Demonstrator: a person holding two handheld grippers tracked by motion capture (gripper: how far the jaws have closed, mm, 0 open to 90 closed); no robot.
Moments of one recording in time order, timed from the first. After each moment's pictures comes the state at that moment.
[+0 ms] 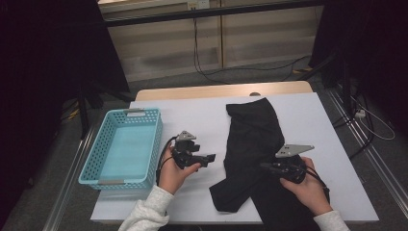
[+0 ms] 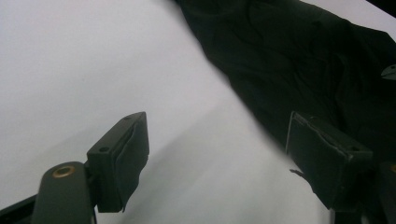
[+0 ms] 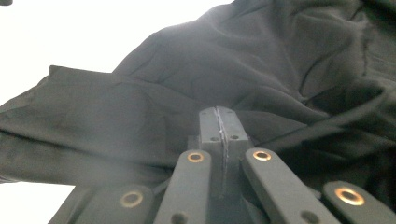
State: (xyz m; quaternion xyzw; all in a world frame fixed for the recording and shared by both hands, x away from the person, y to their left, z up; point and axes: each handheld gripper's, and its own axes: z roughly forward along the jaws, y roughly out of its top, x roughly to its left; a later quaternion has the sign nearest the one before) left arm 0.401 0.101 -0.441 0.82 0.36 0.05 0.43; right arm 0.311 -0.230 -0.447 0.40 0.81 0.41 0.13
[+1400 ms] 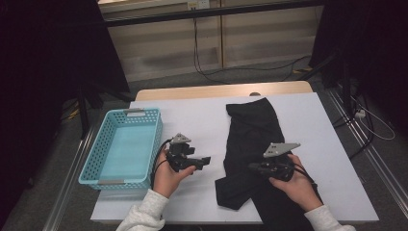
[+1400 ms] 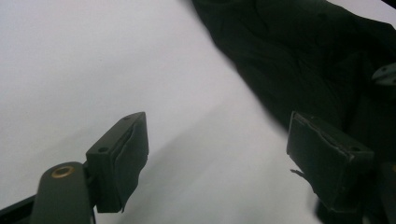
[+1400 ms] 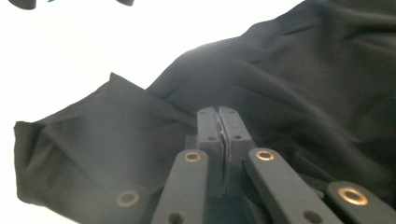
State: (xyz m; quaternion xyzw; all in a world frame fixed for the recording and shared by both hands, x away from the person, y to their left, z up) left arm 0.393 0.116 -0.440 0.82 0.37 0.05 0.43; right arm 0.321 -0.206 -0.446 0.36 0.83 0.42 0.10
